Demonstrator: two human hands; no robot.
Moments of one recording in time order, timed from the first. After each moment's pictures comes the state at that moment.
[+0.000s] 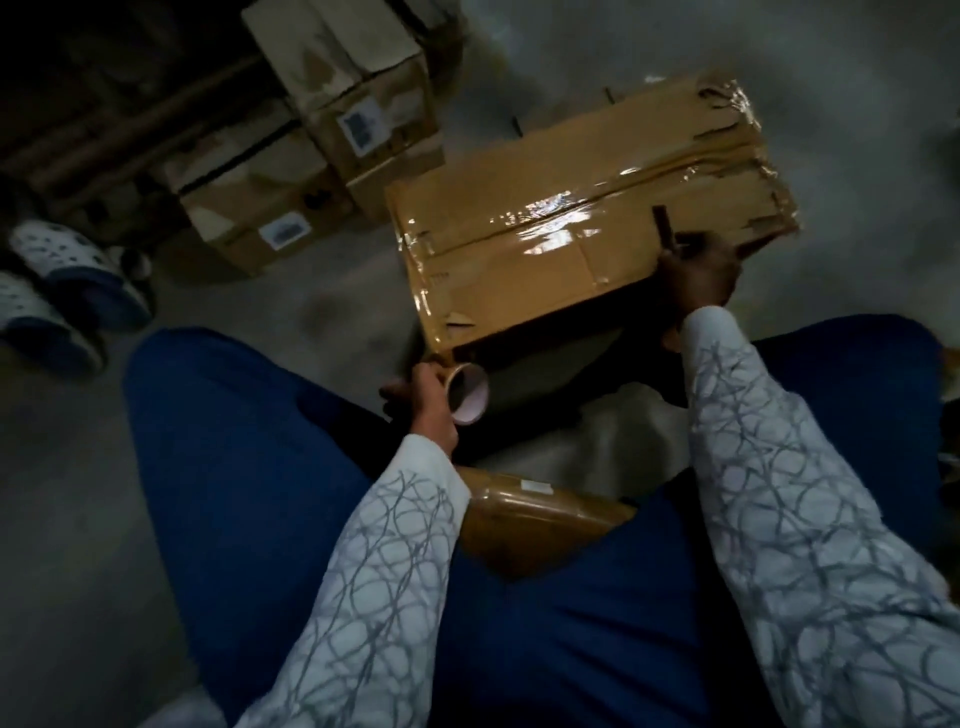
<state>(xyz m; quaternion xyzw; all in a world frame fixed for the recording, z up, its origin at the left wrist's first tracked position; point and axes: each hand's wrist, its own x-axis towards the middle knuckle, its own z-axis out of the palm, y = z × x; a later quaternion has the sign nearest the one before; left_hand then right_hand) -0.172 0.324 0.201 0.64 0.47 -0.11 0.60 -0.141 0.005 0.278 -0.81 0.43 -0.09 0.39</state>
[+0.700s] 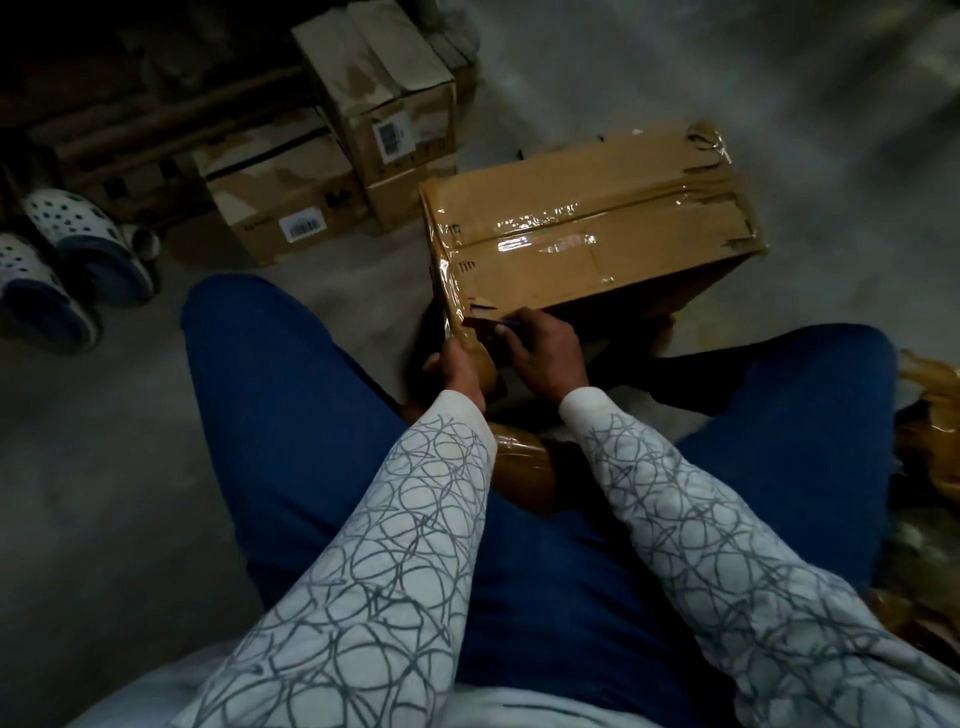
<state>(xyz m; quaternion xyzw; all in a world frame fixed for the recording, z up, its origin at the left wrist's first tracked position) -0.207 0.314 0.289 0.58 0.40 -0.18 0.69 -0.226 0.203 0.292 -0.91 0.09 -0.05 0.39</state>
